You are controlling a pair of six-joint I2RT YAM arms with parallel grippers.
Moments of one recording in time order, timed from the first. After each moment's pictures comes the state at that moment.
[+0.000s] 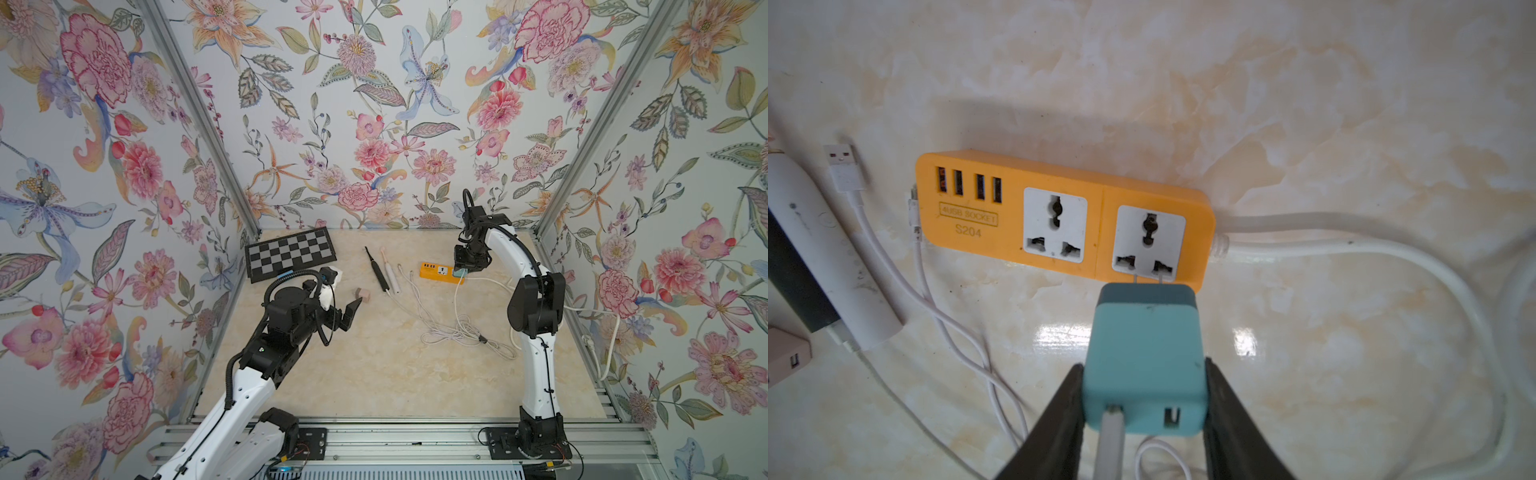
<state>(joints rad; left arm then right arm) -0.37 0.84 0.71 -0.17 0.20 0.11 0.22 2.34 2.24 -1.26 -0.07 0.27</state>
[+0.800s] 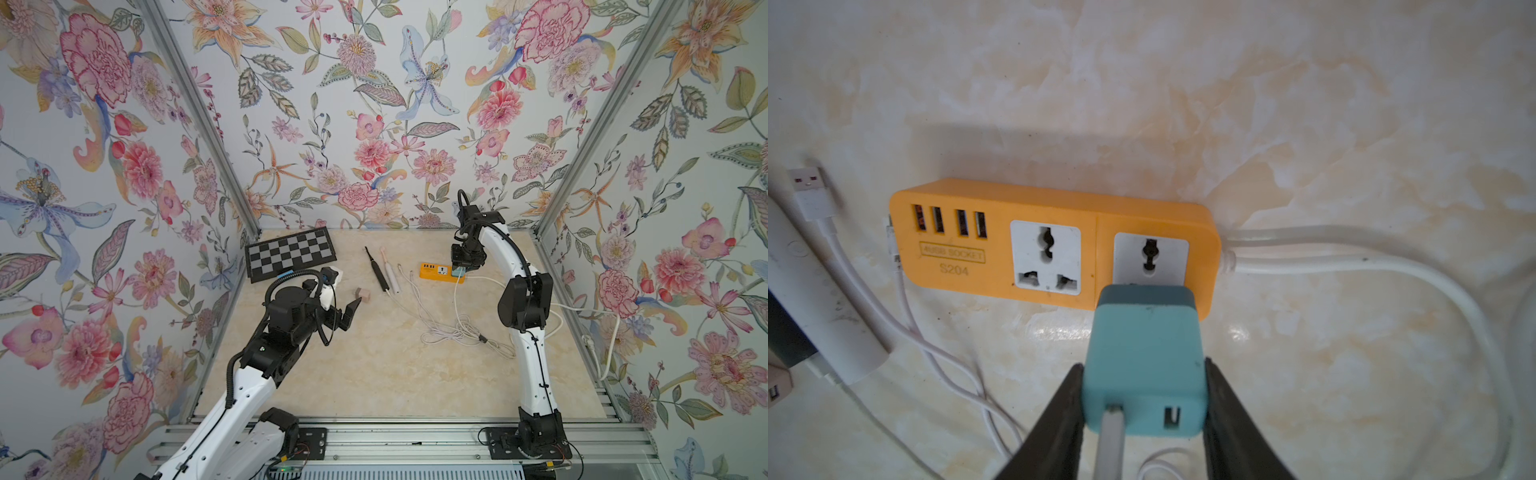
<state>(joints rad) -0.37 0.85 0.71 -0.17 0.18 0.13 0.23 2.50 2.49 -1.38 -0.04 0.28</state>
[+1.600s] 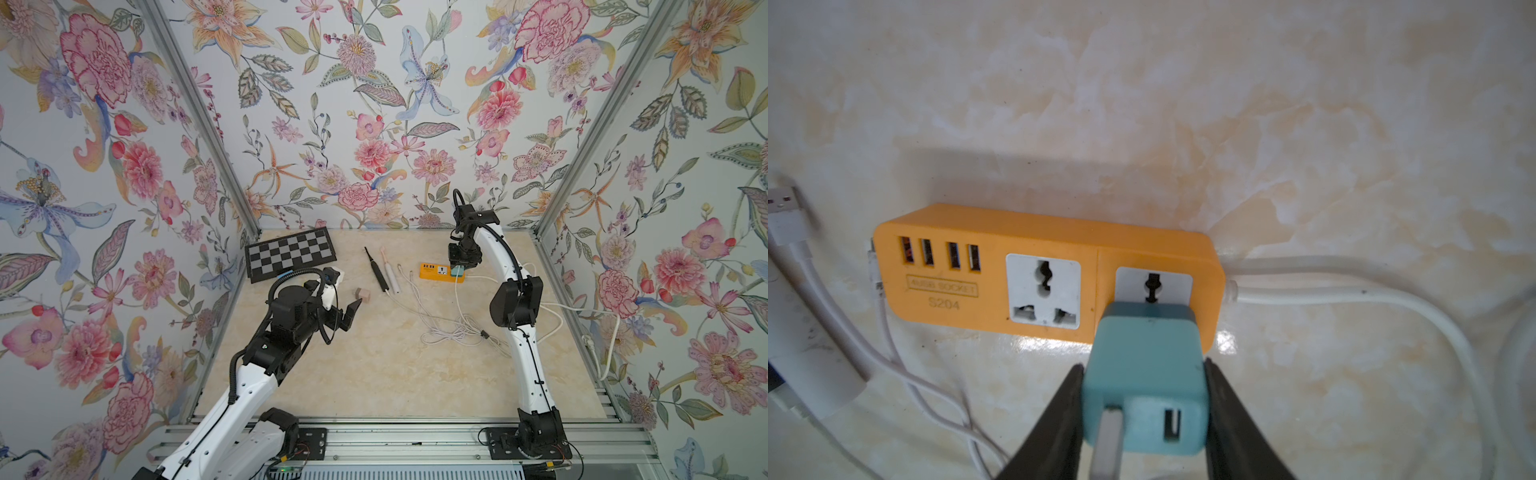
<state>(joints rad) -0.37 0.87 0.70 -0.18 0.18 0.13 0.25 2.63 2.68 -1.45 0.00 0.25</state>
